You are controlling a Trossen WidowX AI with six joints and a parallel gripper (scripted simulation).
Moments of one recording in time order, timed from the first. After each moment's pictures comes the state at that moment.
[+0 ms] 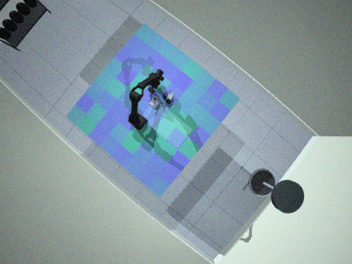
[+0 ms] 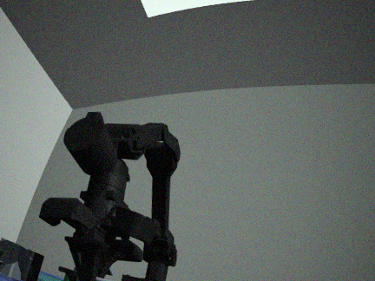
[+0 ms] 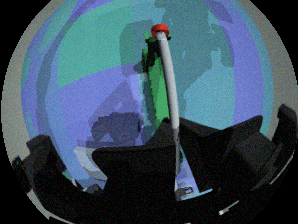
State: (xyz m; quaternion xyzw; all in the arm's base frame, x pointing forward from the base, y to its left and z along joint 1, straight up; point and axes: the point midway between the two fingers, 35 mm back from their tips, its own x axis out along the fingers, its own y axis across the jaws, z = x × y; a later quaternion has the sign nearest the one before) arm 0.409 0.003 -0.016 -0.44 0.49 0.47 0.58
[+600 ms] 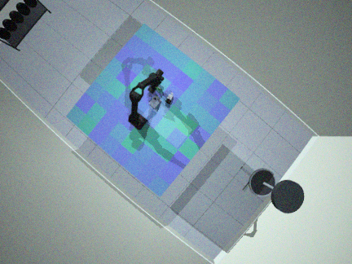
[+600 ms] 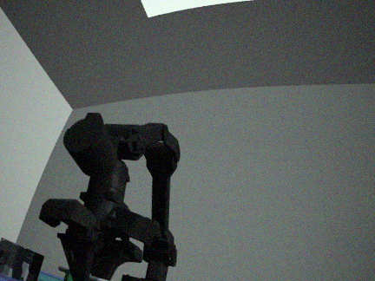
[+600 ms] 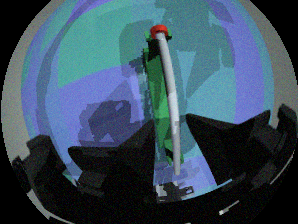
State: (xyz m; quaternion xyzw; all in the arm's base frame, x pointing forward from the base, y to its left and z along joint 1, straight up) arm 0.409 0.003 -0.015 -0.44 0.49 0.47 0.58
